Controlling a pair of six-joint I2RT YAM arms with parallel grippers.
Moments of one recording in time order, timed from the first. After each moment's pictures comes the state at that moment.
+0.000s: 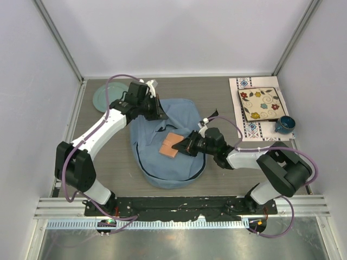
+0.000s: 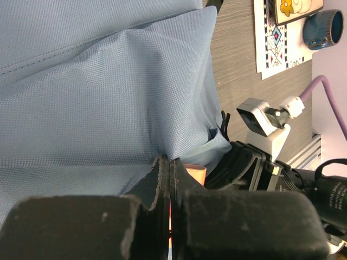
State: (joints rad) left arm -0.46 1.56 1.32 -0.49 0.33 -0.55; right arm 0.69 1.49 0.50 0.63 -0.37 1.28
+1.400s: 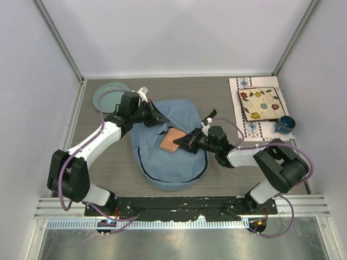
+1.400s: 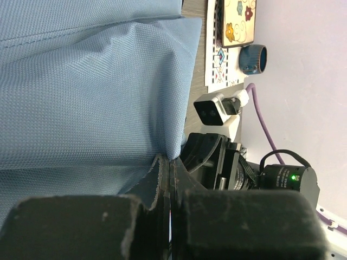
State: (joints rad) left arm -0.41 1.44 1.04 -0.16 0.45 -0.87; right arm 0.63 1.55 0.49 0.77 -0.43 1.48
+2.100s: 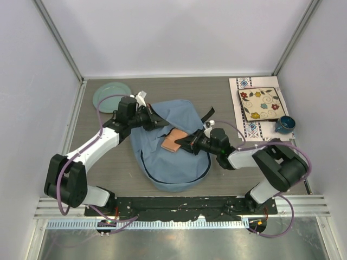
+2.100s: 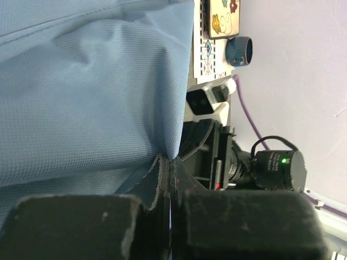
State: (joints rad) left arm -0.40 1.40 0.94 -0.05 0.51 -0.91; right arm 0.62 1.60 0.44 0.91 -0.41 1.57
